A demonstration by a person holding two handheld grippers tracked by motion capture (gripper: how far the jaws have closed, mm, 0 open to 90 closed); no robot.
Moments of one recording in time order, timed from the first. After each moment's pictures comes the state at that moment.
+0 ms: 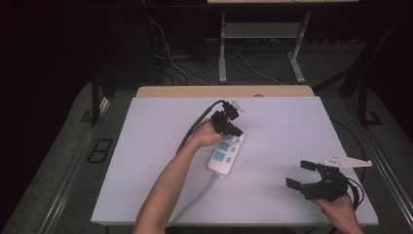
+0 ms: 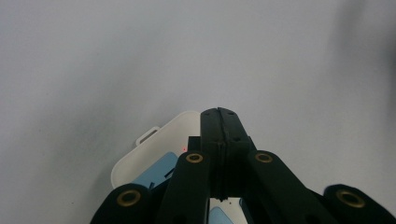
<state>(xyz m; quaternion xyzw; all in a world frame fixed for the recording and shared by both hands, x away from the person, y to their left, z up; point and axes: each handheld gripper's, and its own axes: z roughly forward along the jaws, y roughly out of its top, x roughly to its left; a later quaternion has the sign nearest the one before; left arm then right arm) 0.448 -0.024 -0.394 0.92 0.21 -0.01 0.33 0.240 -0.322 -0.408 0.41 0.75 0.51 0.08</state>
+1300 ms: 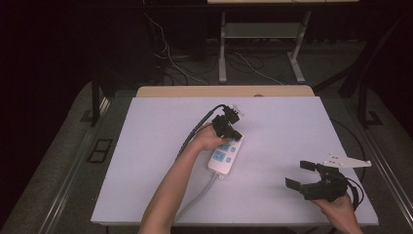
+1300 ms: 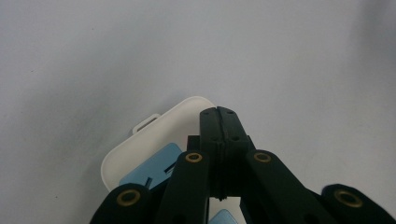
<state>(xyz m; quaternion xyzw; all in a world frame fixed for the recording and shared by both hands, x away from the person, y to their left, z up) 0.448 -0.027 -0.410 0.92 0.23 -0.01 0.31 0.240 -0.321 -0.408 0.41 0.75 0.51 0.09</state>
